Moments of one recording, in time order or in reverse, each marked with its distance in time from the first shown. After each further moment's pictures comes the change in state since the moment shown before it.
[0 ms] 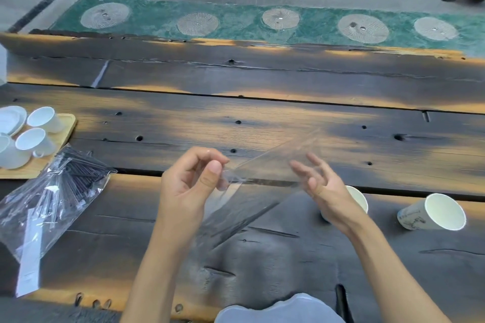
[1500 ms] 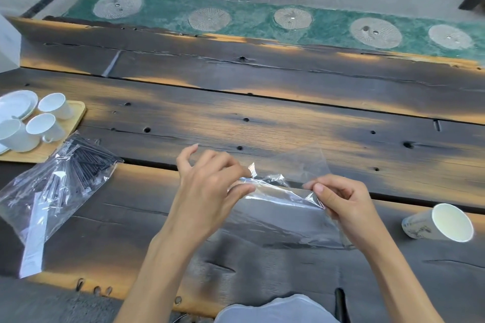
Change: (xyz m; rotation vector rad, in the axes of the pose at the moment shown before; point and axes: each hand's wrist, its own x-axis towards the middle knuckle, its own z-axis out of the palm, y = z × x) left_hand 0.005 -0.027 -0.010 1.109 -0.201 0.373; right_hand -0.036 -0.031 0.029 -0.199 0.103 -0.164
